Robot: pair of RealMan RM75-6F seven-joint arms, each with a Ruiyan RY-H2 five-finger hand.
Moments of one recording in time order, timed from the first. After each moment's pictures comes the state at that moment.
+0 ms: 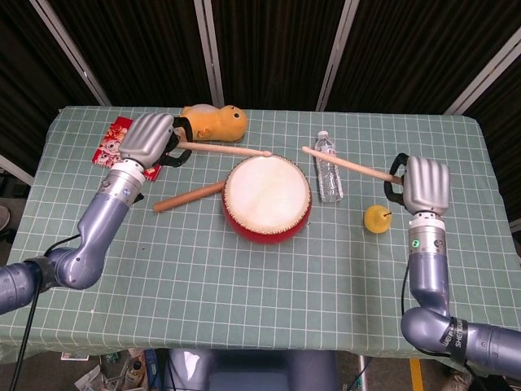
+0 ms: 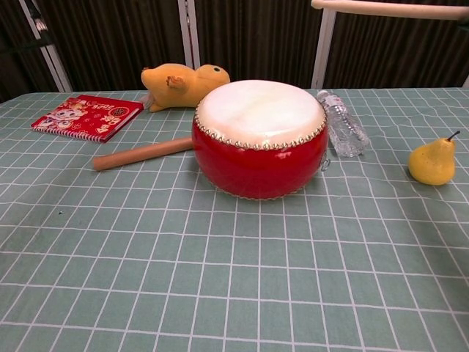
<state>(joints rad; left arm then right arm) -1.11 -1.13 -0.33 -1.64 0.57 0.86 0.31 0.78 -1.14 0.35 -1.90 -0.49 1.39 -0.60</state>
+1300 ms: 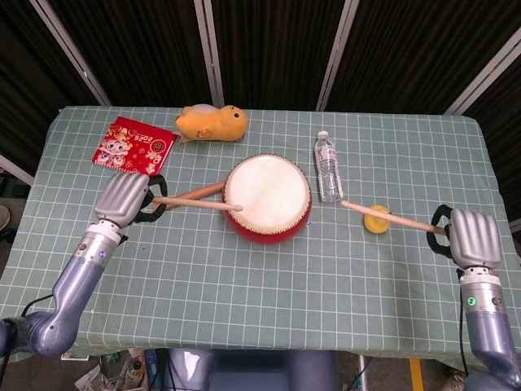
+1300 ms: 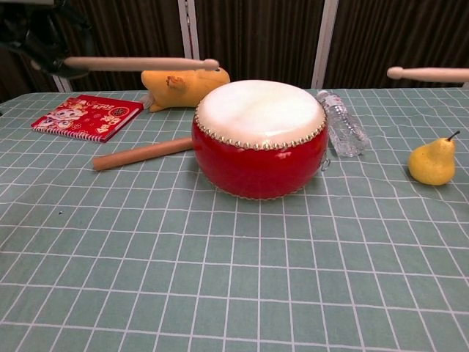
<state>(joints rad) -0.87 -1.09 -0.12 -1.97 0.77 1.17 0.32 0.45 -0.96 0.12 -1.99 -0.89 1.35 -0.40</state>
